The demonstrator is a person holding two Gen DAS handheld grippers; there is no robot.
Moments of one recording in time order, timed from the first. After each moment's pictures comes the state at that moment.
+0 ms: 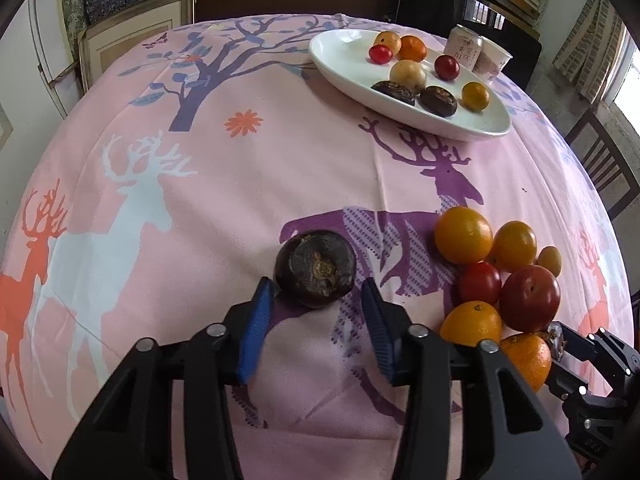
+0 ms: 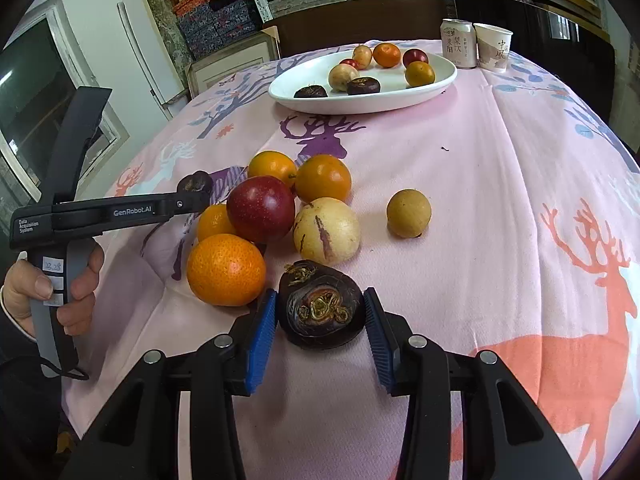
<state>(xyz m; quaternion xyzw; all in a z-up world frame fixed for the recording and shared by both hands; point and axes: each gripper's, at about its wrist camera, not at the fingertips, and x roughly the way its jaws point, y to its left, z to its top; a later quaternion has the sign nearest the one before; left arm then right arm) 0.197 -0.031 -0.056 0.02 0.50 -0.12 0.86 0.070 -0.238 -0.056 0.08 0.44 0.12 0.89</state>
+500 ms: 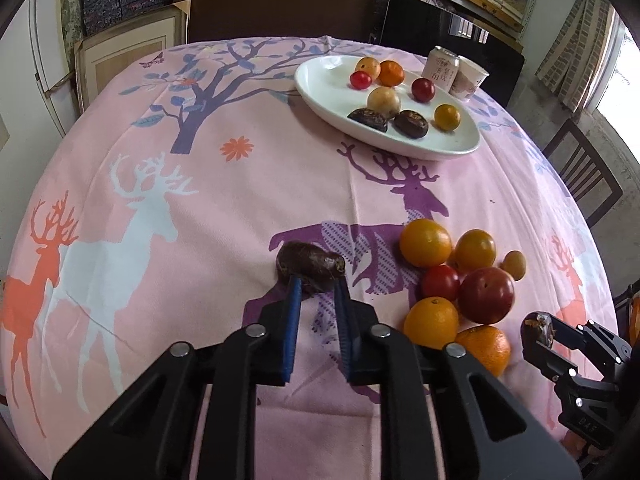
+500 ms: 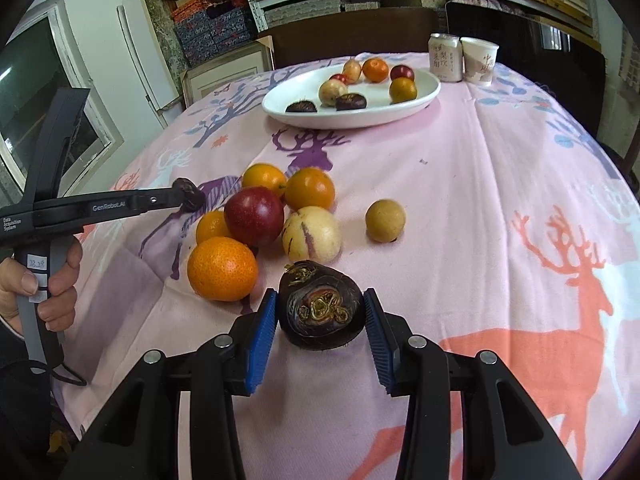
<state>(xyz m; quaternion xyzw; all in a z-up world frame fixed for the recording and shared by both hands) 0.174 -0.028 -0.026 0.01 0.47 -0.15 0.87 0.056 -0.252 -0.037 0.07 0.41 0.10 0.90</state>
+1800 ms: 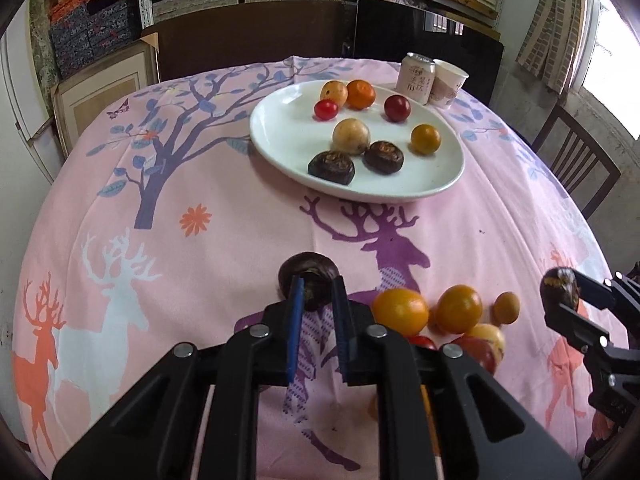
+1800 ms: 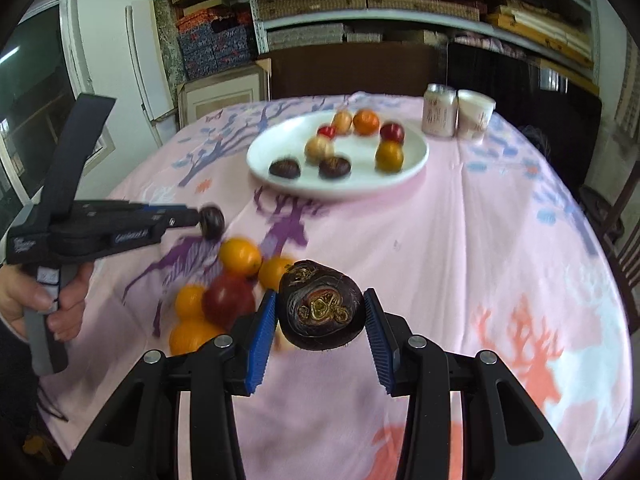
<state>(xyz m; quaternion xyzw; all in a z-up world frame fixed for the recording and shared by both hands) 0.218 -0.072 -0.009 0.06 0.44 -0.17 0.88 0.107 -0.258 0.010 0.01 0.36 0.08 0.93</state>
